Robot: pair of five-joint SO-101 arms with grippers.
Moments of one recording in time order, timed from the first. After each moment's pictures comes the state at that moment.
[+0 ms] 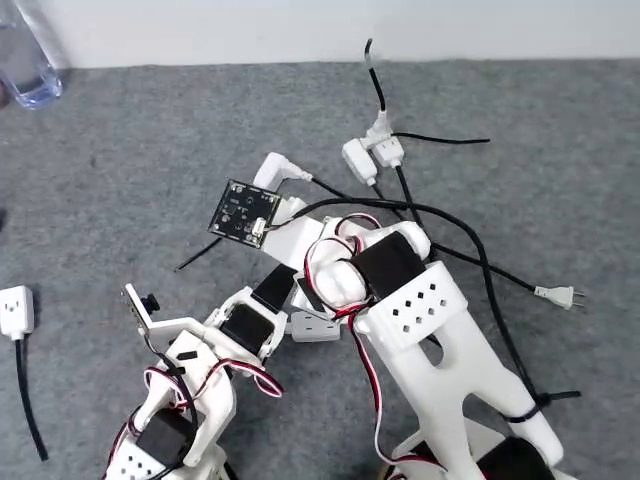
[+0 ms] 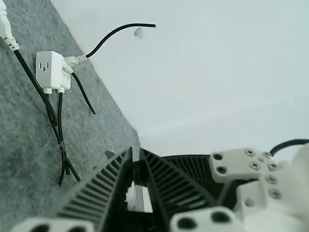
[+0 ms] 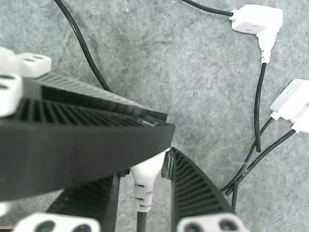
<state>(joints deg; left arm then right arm) 28.2 -103.5 96.4 25.9 84.4 -38.2 -24.2 10.5 86.1 33.1</state>
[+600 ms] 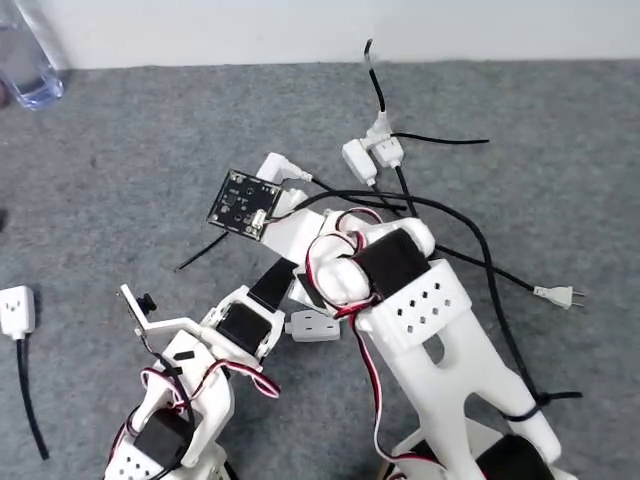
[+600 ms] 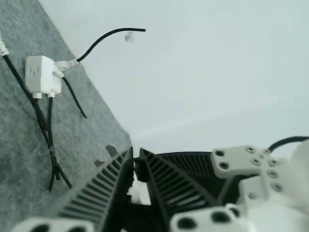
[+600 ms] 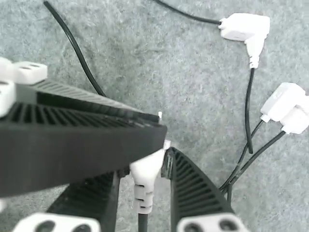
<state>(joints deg) 28.1 -103.8 95.6 25.6 84.3 -38.4 -24.0 4.8 88.4 31.9</state>
